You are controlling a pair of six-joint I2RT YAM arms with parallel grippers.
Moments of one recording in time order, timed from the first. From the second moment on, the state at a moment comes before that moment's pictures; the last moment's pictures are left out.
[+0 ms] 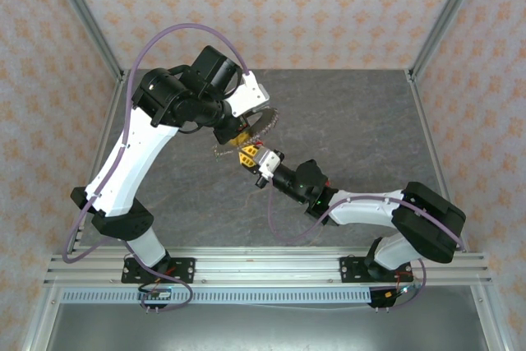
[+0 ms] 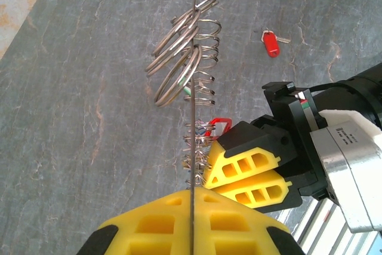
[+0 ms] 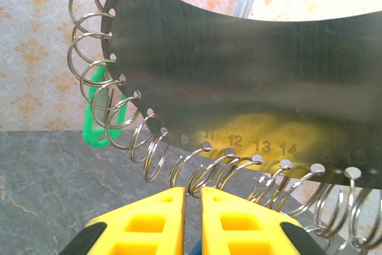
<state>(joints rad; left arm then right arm) -0.67 1.68 2.32 -1.61 0.07 0.32 0.99 1.44 0.59 0.99 0.01 -0.33</state>
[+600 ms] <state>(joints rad) -0.67 1.68 2.32 -1.60 0.06 0.31 0.99 1.44 0.59 0.99 0.04 -0.37</state>
